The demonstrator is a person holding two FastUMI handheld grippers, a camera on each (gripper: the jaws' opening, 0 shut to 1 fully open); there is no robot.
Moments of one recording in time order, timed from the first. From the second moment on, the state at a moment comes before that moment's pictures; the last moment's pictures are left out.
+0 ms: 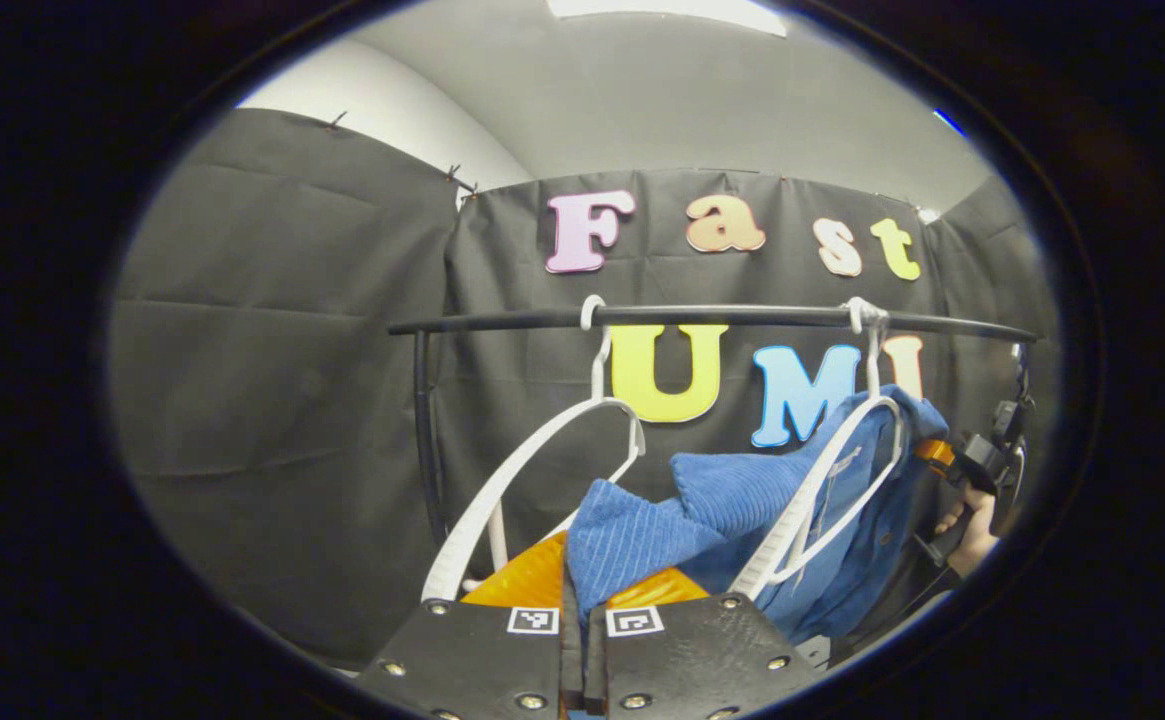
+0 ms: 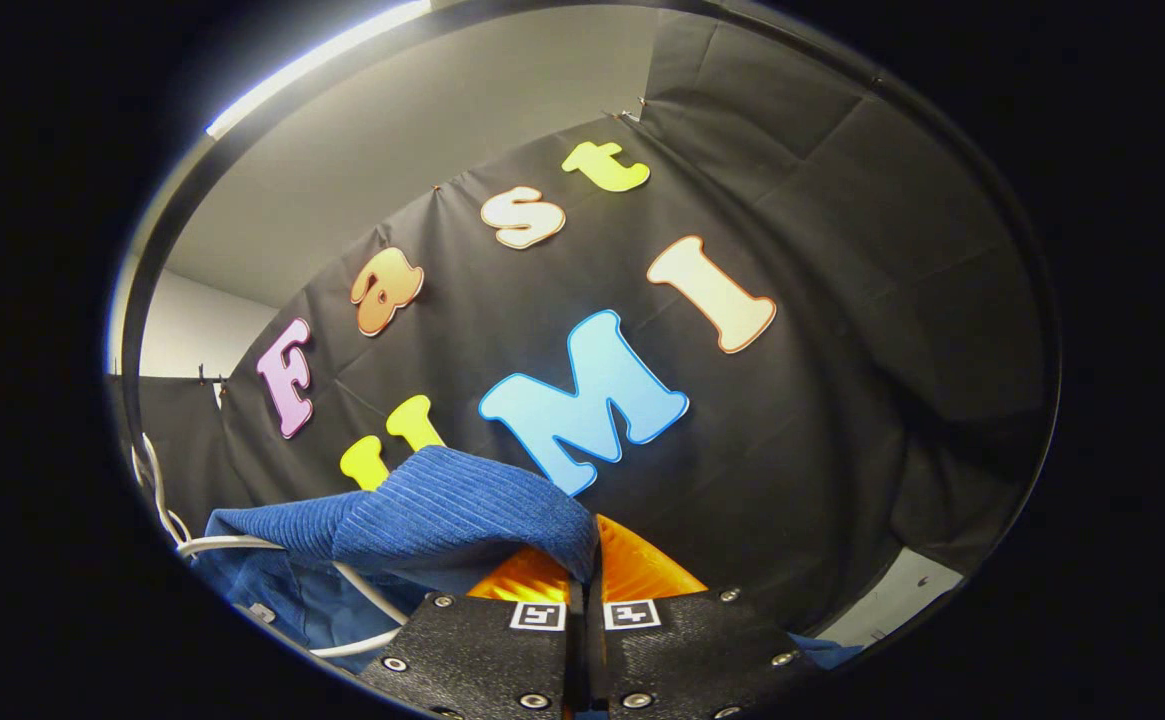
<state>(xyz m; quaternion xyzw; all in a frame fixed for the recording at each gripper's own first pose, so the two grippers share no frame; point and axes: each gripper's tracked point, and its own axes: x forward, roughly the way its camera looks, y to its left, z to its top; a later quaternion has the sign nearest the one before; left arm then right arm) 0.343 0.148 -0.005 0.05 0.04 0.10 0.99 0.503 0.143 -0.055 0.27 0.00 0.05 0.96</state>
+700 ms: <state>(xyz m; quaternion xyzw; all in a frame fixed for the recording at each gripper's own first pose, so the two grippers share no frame) 0.390 0.180 -0.095 -0.04 0.12 0.06 0.99 0.527 0.135 -0.121 0.17 0.04 0.00 0.98</state>
